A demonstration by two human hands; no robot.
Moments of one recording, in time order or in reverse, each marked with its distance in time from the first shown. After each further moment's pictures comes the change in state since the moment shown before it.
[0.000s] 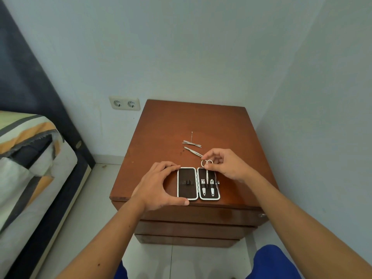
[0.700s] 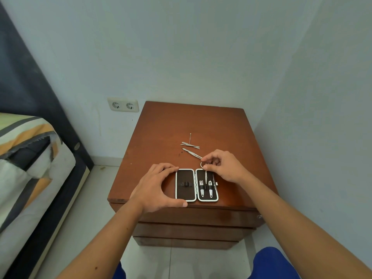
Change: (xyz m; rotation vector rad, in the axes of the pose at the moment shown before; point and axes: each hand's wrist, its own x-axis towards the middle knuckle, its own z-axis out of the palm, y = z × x) left_hand 0.000 -0.001 0.001 -0.002 0.001 -0.001; right_hand 0.003 0.005 0.002 -0.284 0.126 -0.050
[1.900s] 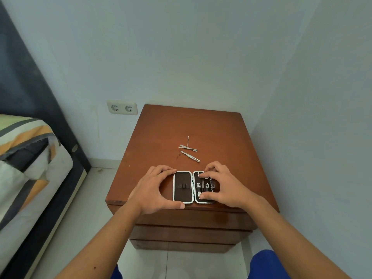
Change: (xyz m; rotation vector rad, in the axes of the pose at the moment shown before) left_hand -0.001 0.002 -0.001 0.009 -0.002 0.007; right_hand -0.056 -0.001 0.008 -0.225 -0.114 -0.169
